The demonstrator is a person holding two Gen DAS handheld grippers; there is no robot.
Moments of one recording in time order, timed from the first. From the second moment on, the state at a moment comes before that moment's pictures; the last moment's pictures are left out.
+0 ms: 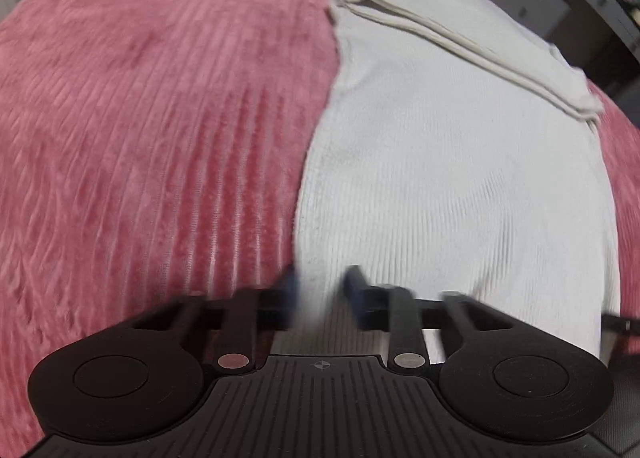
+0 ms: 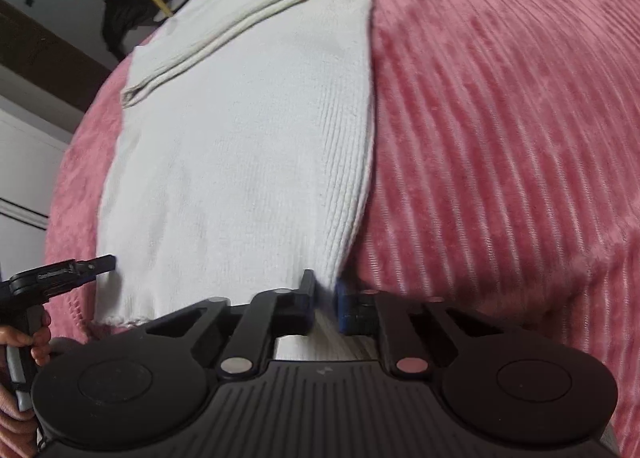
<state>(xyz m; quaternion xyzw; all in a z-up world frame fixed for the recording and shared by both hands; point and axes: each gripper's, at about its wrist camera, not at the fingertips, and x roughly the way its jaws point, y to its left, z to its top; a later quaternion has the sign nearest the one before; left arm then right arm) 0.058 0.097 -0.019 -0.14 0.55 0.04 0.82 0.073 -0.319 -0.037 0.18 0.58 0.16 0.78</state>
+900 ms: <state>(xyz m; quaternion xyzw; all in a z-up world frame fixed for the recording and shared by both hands) 0.219 0.173 0.013 -0.33 0.42 0.01 0.84 0.239 -0.324 -0.032 0.31 0.43 0.06 0.84</state>
